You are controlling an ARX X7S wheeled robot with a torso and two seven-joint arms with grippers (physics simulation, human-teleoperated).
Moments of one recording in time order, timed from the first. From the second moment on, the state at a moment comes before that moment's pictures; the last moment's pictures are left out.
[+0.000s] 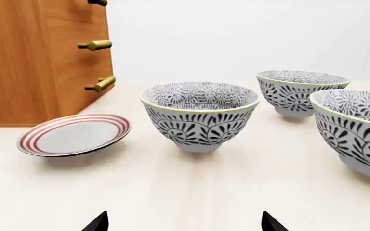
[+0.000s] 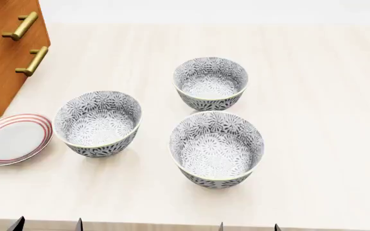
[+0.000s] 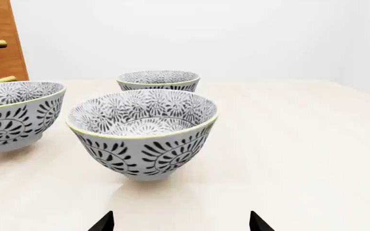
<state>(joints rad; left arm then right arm) 0.00 0.00 0.00 0.00 0.00 0.00 0.00 0.00 0.00 0.00 0.00 0.00 0.00 0.00</state>
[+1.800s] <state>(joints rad) -0.16 -0.18 0.01 0.29 -0.18 -0.35 -0.25 -0.75 0.05 0.50 -0.80 0.33 -0.33 0.43</state>
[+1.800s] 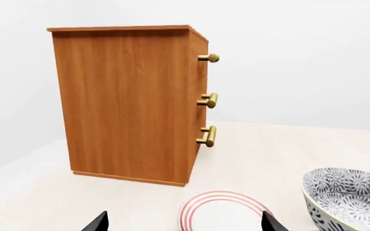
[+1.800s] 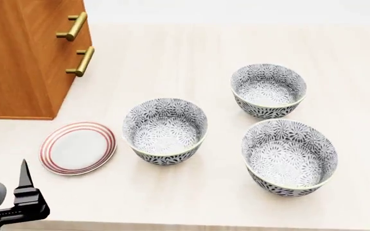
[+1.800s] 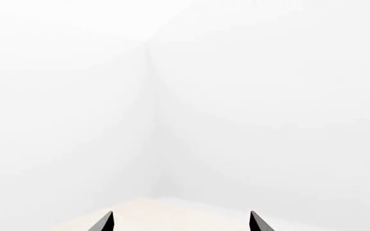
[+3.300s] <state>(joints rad) -0.14 -0.22 0.04 0.31 -0.25 -0.36 -0.28 -0.78 0.03 0.55 -0.82 0.37 -0.35 0.44</state>
